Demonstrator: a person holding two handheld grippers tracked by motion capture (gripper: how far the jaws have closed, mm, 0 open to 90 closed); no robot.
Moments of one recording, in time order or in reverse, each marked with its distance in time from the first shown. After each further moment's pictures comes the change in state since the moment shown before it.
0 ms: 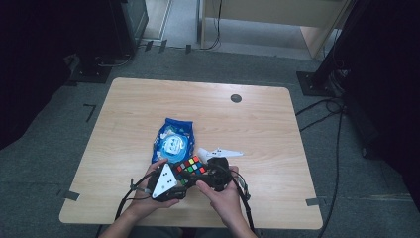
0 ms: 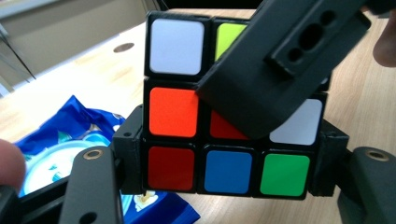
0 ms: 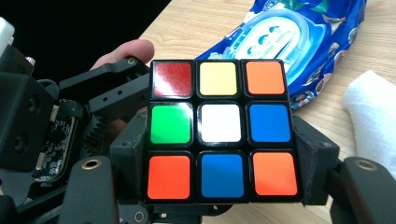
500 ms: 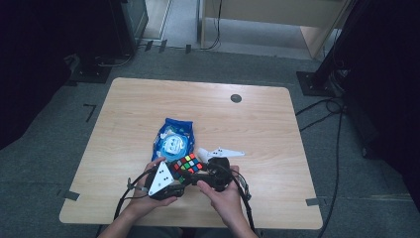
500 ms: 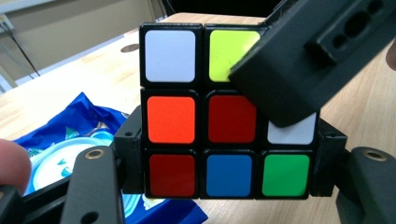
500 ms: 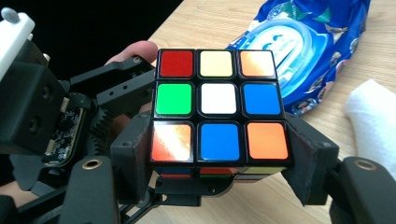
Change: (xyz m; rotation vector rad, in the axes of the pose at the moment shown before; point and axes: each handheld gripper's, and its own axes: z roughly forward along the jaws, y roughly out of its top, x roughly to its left) left arm 0.007 0.000 -0.001 -0.004 0.009 -0.067; right arm 0.002 0.001 -0.004 -0.020 0.008 -0.016
